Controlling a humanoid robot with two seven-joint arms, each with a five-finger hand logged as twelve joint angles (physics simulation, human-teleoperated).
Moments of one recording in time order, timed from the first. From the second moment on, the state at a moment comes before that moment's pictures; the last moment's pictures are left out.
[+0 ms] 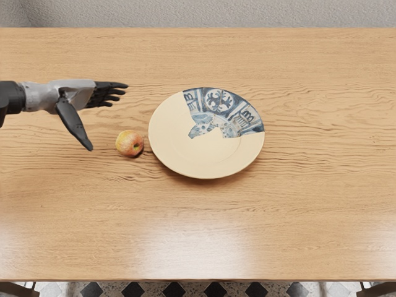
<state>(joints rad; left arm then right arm) -1.21 0.75 -0.04 -0.98 0.53 -0.61 -0.16 -0.05 0.00 -0.14 0.24 0.07 0.08 -0.05</state>
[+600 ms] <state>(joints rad) -1.48 0.58 -0.03 -1.01 0.59 -0.61 0.53 -0.05 0.00 -0.13 0.24 0.07 0.08 -0.05</state>
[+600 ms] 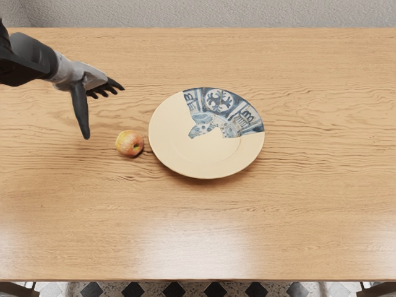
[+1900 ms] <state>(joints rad) -1.32 0.48 0.11 -1.37 1.13 -0.08 0.61 -0.05 0.00 -0.13 0.24 0.07 0.08 -0.05</state>
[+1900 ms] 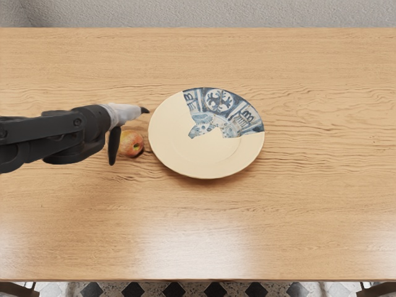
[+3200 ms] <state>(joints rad) -1.30 0.47 0.15 -1.36 1.14 0.00 0.61 -0.05 0.00 -0.13 0.24 0.07 0.08 -0.05</state>
